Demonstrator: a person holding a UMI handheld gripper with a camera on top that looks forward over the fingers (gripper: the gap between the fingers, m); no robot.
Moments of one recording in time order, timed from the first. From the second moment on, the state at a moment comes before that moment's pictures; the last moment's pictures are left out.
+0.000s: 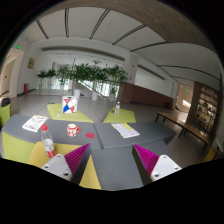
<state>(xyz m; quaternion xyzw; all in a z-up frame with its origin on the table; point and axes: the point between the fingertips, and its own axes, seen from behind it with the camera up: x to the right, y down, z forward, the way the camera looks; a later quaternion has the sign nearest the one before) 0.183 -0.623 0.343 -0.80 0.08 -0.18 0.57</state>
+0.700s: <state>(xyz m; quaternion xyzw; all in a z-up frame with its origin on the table) -0.041 -0.531 0.168 -0.83 0.01 -0.04 0.56</state>
